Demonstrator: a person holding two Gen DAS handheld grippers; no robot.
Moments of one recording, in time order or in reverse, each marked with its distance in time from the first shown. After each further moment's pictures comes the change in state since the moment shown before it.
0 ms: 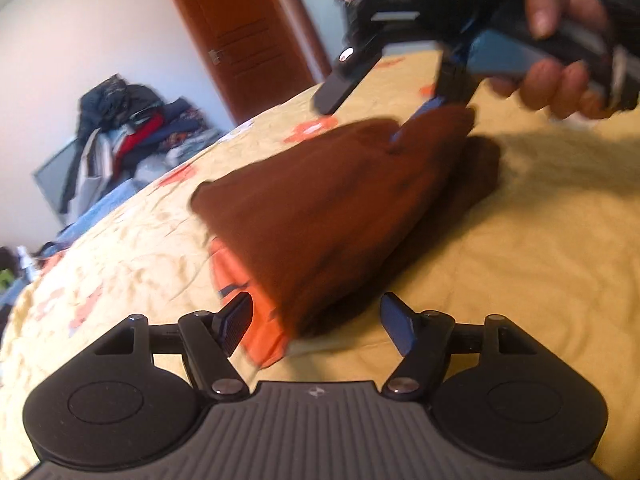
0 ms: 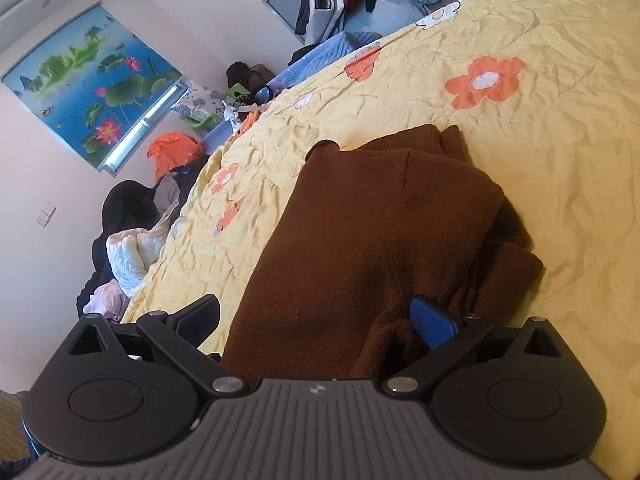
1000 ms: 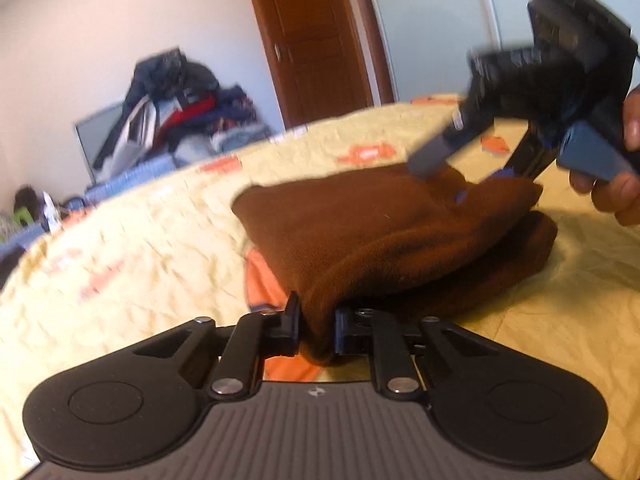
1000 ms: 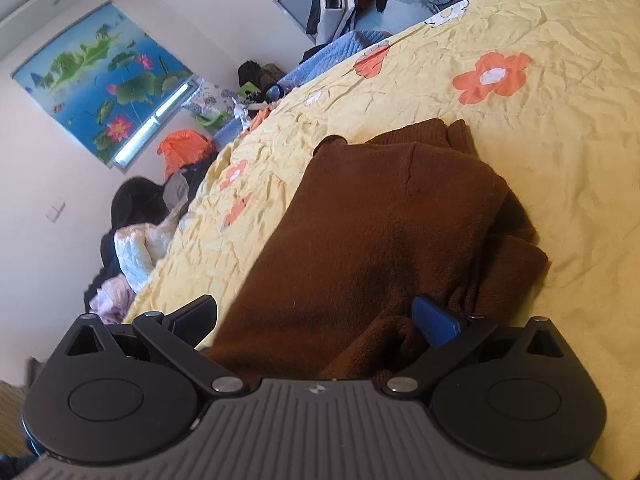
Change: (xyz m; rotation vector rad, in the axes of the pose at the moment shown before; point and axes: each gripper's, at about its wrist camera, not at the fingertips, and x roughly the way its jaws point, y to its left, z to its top) left arm -0.012 0.016 0.012 -0.211 -0.048 0.056; right arm 0.000 -0.001 -0.007 -0.031 0.009 0.018
